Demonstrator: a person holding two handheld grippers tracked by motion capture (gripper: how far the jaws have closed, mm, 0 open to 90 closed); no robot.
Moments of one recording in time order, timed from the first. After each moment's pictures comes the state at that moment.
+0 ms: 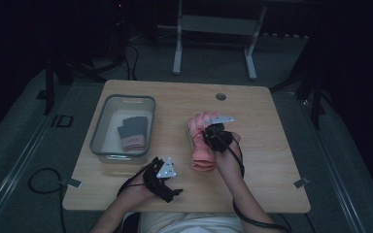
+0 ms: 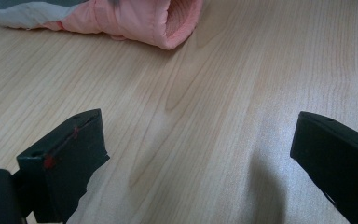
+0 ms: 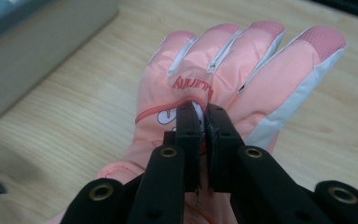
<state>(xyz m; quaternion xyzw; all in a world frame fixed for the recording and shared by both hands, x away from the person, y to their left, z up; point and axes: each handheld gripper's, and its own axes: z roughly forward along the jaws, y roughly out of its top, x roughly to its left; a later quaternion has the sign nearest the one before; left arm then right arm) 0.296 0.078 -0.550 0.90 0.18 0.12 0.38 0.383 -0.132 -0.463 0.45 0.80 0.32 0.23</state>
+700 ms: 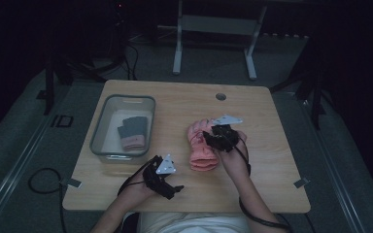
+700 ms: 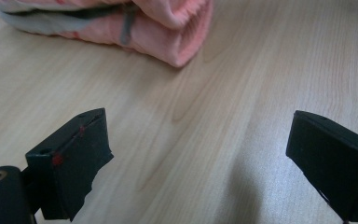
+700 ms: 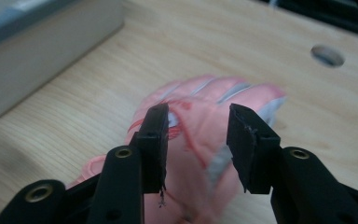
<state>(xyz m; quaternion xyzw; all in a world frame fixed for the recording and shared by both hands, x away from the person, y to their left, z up) 0.299 0.080 -0.532 0.89 0.21 0.12 0.38 0.385 -0.160 -0.458 0.41 0.80 0.37 0.23</state>
